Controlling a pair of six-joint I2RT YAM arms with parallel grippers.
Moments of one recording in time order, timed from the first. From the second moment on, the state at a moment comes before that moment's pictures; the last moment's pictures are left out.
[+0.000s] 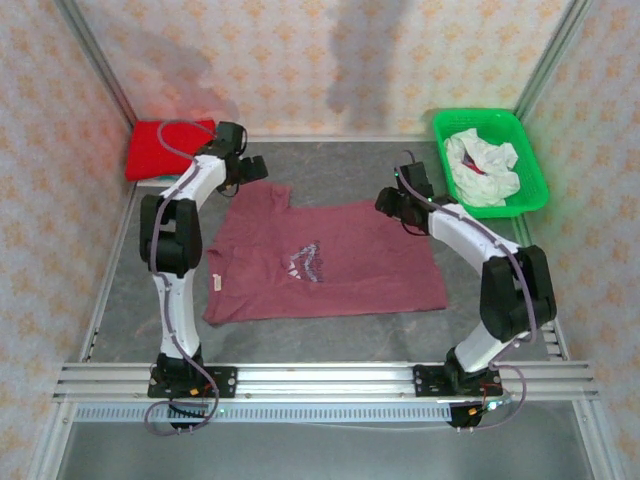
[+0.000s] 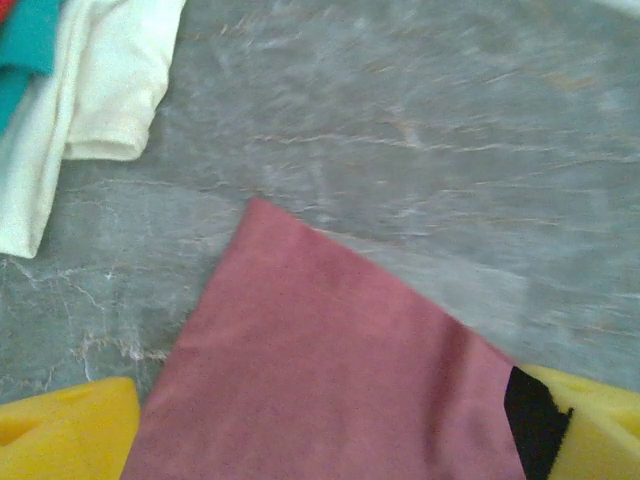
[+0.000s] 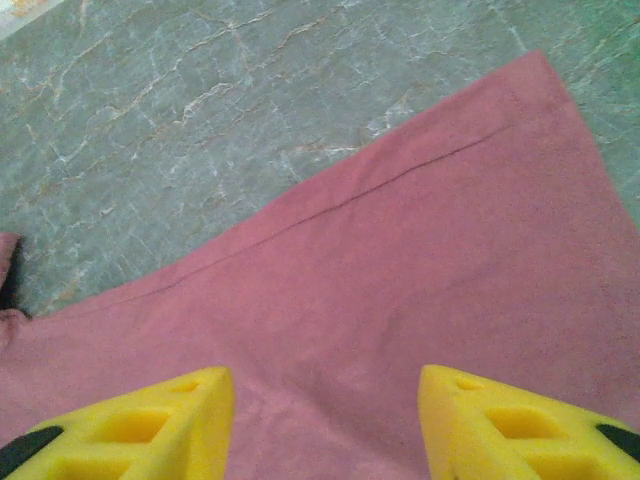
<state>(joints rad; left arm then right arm) -0.06 2.21 1.83 -0.65 -0.03 -0.43 0.33 1.60 1.13 -0.39 0.05 0.62</state>
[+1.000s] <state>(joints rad) -0.04 2.54 2.26 -0.86 -0.05 -0.41 0.30 1.50 1.03 -0.39 0.08 0.58</state>
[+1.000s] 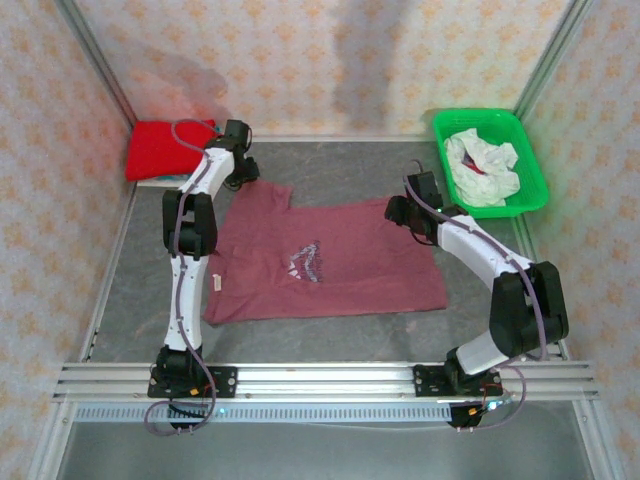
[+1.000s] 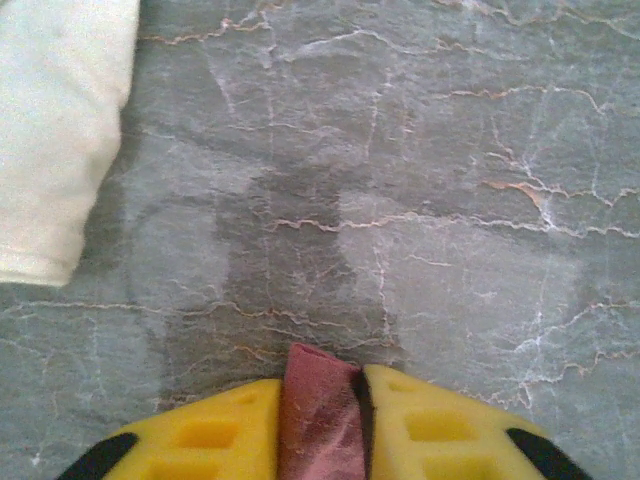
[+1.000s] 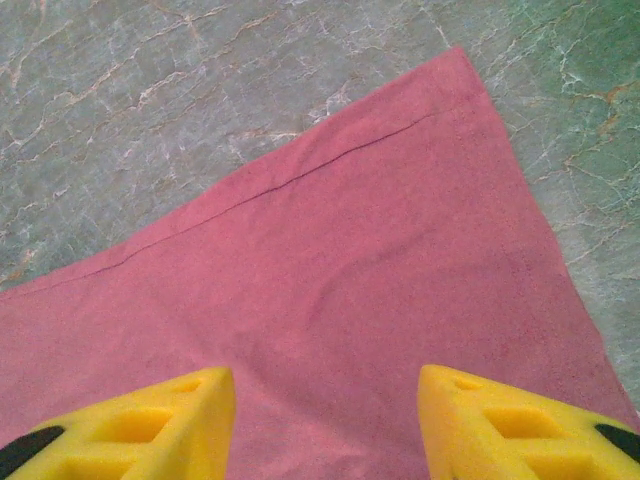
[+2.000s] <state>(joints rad) -0.06 2.20 1.91 -0.70 -0.03 -0.35 0.19 2.17 1.74 -0.69 0.19 0.51</state>
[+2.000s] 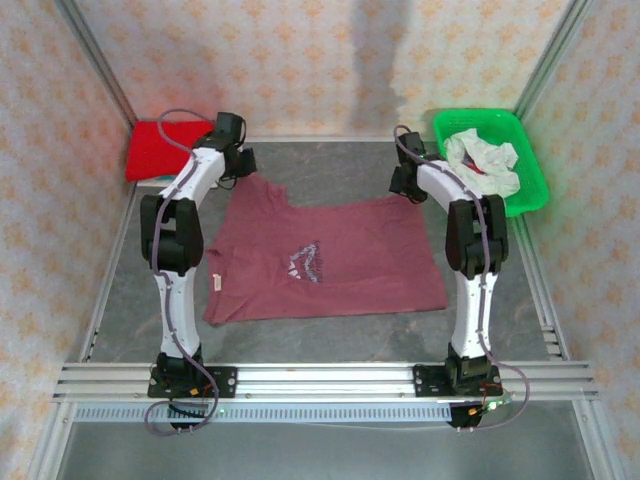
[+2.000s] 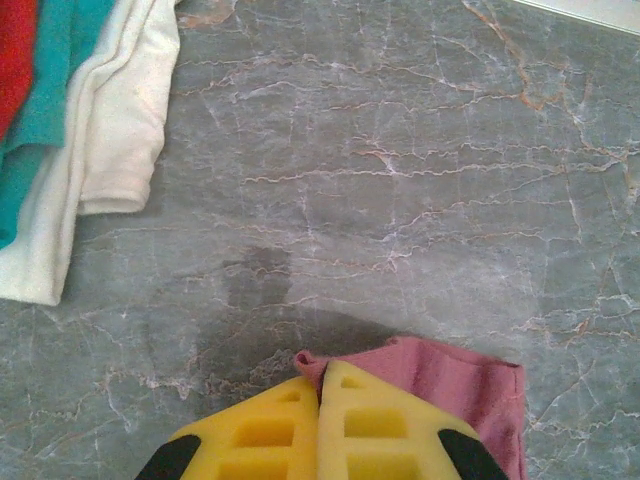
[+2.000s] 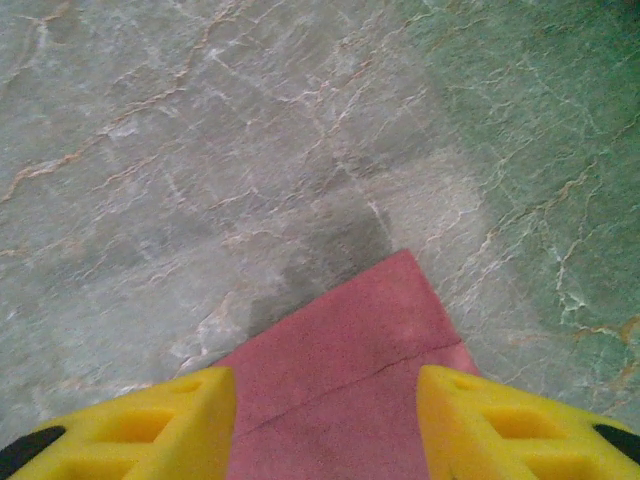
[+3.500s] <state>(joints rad) -0.06 2.24 2.07 -0.67 -0.02 -0.36 0.15 2.40 2.08 -0.88 0.22 0.58</state>
